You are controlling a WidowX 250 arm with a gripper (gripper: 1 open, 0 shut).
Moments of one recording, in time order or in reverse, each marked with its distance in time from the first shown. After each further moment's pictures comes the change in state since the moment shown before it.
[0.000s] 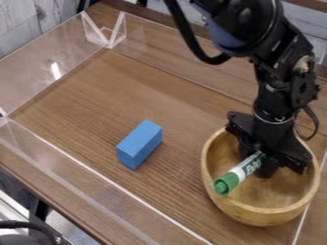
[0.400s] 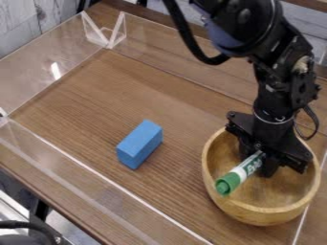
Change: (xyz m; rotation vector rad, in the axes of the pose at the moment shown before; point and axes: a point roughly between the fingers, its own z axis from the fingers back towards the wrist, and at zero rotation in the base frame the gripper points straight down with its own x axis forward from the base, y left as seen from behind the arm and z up) arm 0.000 -0.001 0.000 -0.005 -0.010 0.018
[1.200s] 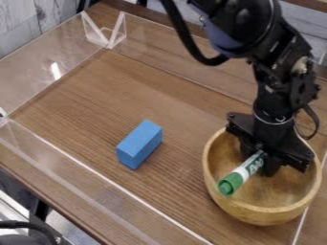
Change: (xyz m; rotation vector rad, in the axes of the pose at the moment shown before) arm -0.008 -0.001 0.002 0.003 0.036 0.031
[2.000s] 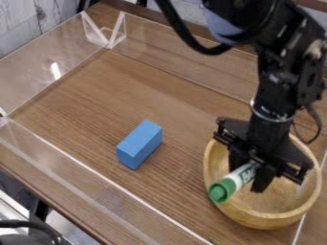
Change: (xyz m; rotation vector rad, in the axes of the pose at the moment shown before) arm -0.017 0.003 0.039 0.036 0.106 0.030
